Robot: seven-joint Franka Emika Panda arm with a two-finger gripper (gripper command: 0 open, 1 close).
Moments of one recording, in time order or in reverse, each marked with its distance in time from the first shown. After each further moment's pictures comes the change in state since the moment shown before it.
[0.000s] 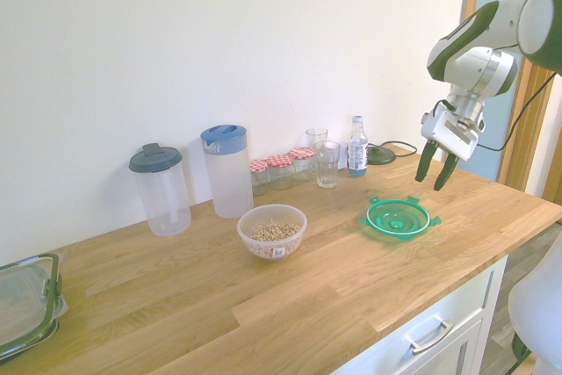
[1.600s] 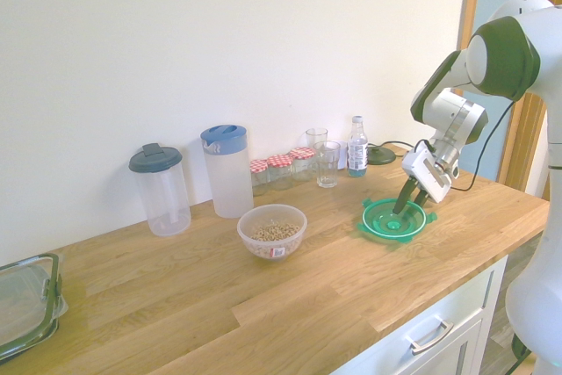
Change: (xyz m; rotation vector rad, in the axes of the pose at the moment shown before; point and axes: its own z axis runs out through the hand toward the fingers) arm 0.055 0.000 0.088 0.130 -0.128 0.024
